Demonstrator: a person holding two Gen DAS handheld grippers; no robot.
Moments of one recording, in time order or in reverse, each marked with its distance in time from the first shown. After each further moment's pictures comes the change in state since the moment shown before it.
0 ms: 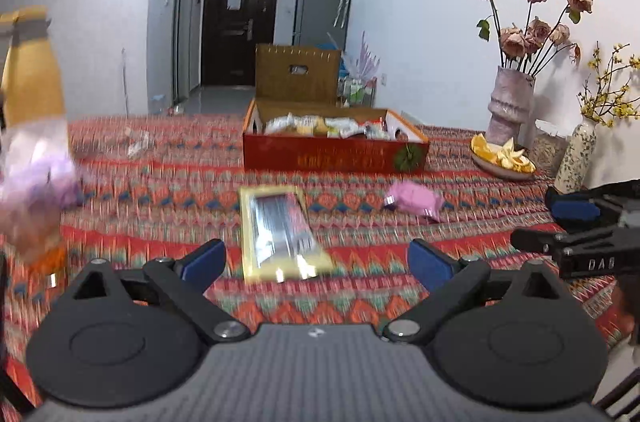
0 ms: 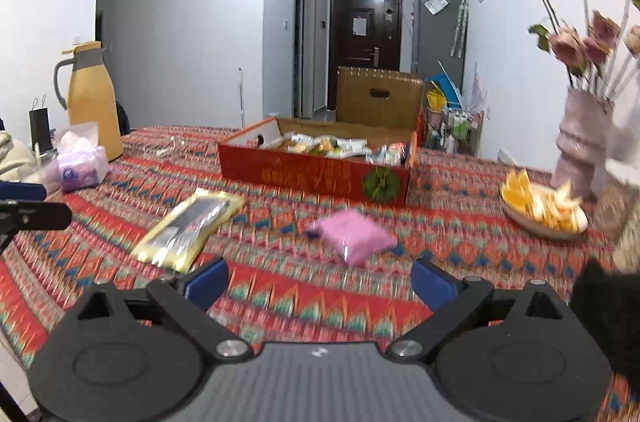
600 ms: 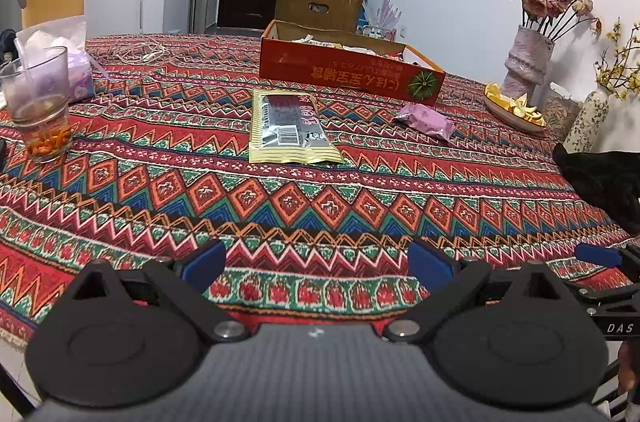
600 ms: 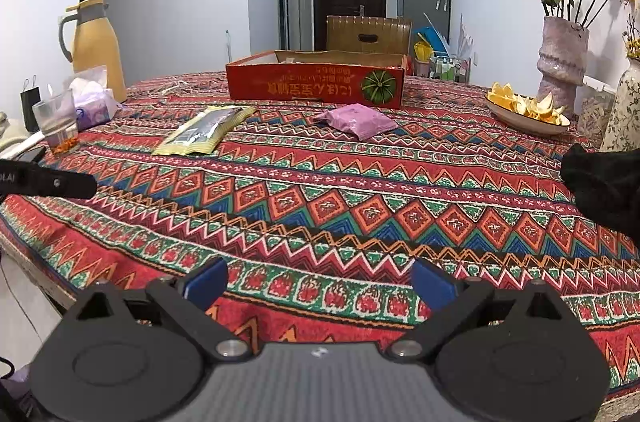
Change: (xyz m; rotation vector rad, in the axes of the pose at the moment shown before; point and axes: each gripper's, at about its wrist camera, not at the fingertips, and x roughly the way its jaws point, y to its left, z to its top) left arm 0.007 0.007 -0.057 -0.083 0.154 0.024; right arm -0.038 0.023 -0.091 0.058 0.122 -0.023
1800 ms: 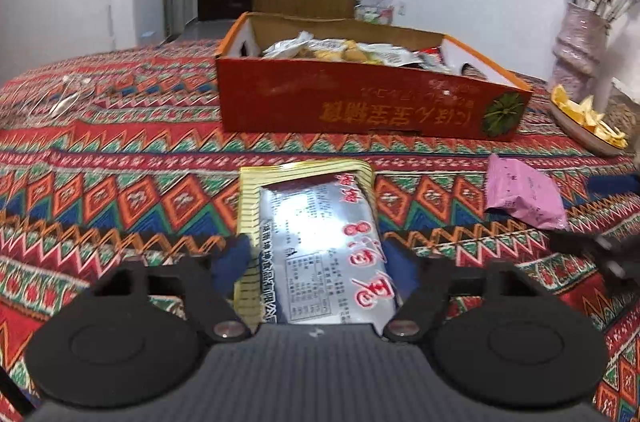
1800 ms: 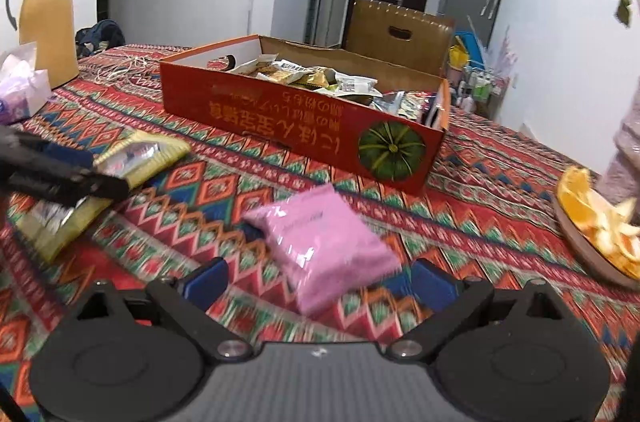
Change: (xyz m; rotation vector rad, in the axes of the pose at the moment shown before) left arm 0.217 0.016 0.128 0.113 0.051 -0.012; right arm 0.215 -0.048 0.153 -0.188 0.086 0.026
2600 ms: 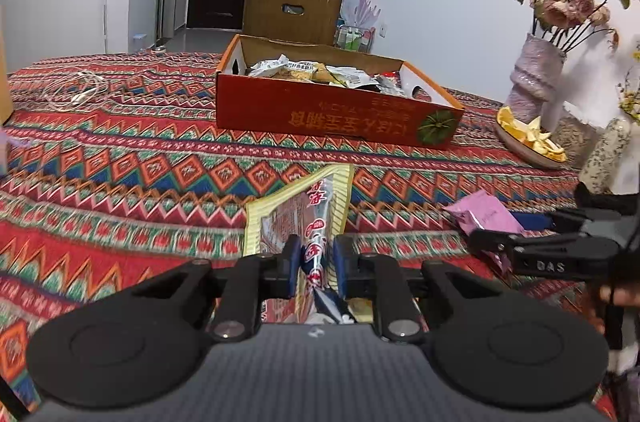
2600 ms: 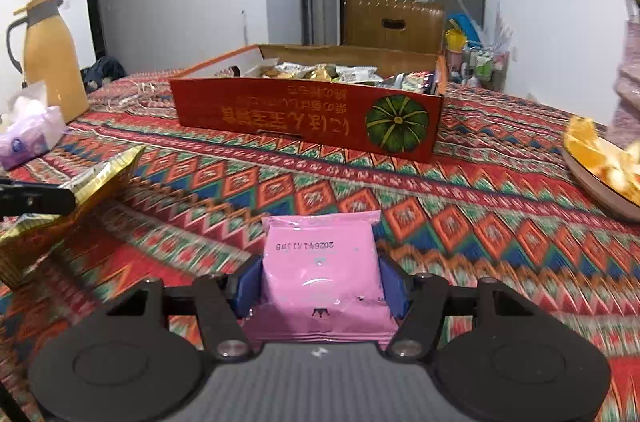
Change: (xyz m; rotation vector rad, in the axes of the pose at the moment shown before) left arm -0.099 -0.016 -0.029 -0.072 -0.048 -0.065; right arm -0.032 0.005 -0.033 0.149 -0.036 0.059
